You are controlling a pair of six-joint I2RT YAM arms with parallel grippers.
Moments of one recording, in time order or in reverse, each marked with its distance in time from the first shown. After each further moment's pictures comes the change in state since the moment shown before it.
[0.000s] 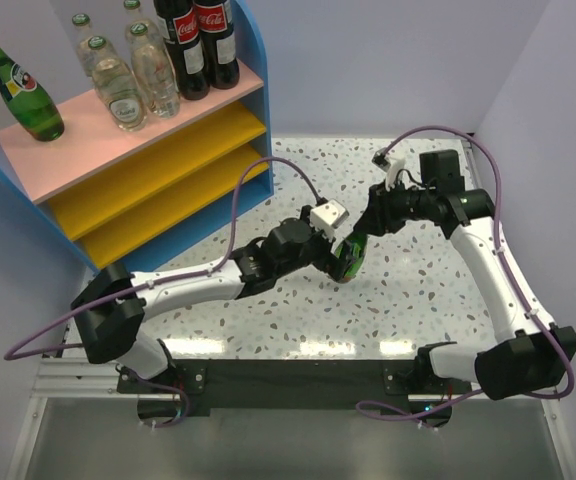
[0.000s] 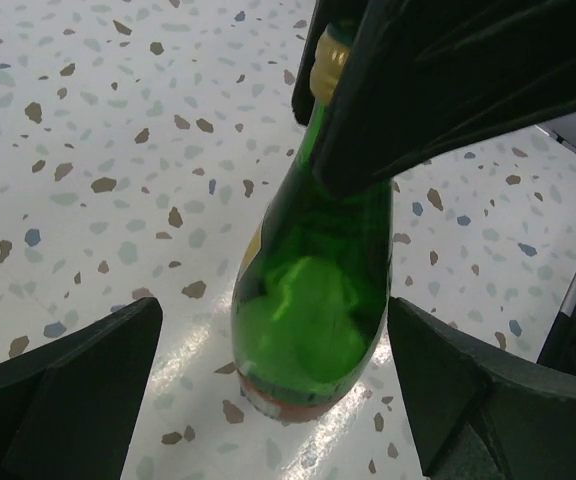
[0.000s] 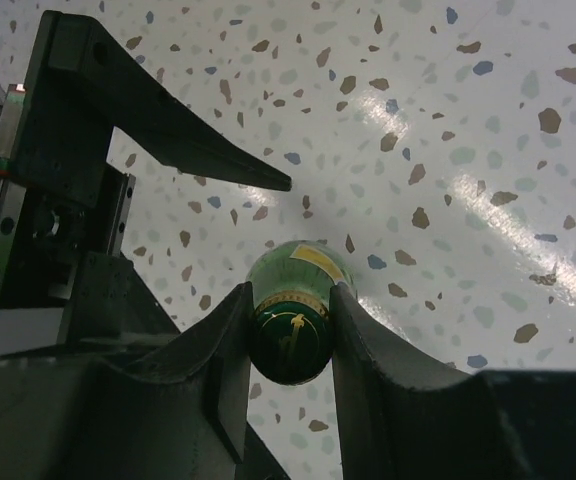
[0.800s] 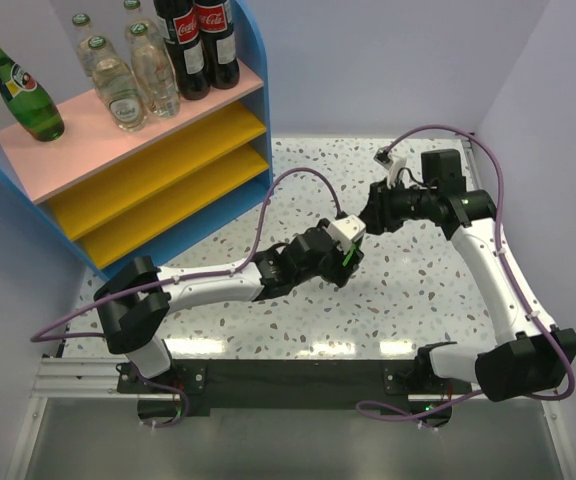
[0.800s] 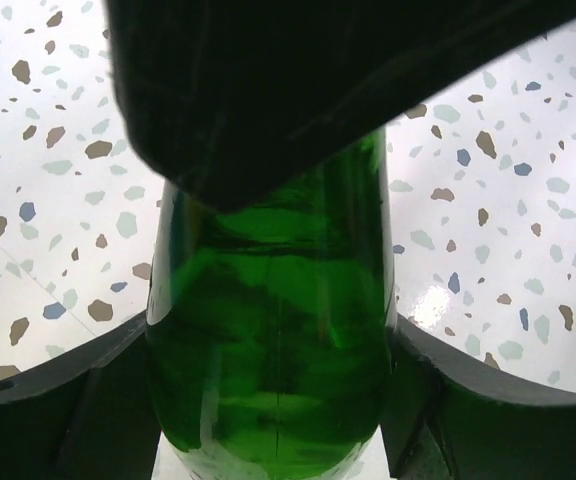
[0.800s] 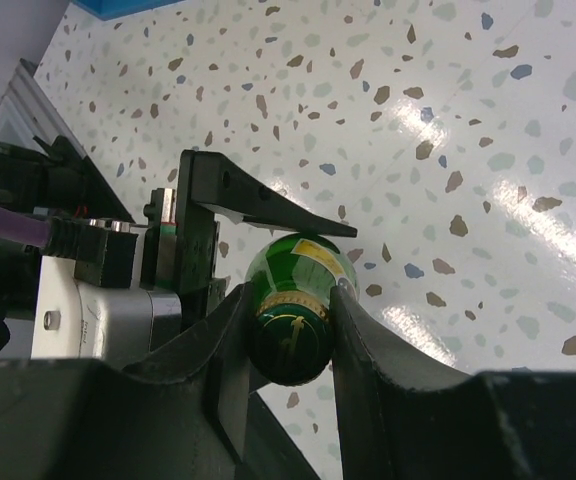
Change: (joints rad) left arm -0.077 0.146 0.101 -0.079 -0.115 0.079; right arm 0.001 -0.007 -0.014 0.020 -0.068 0.101
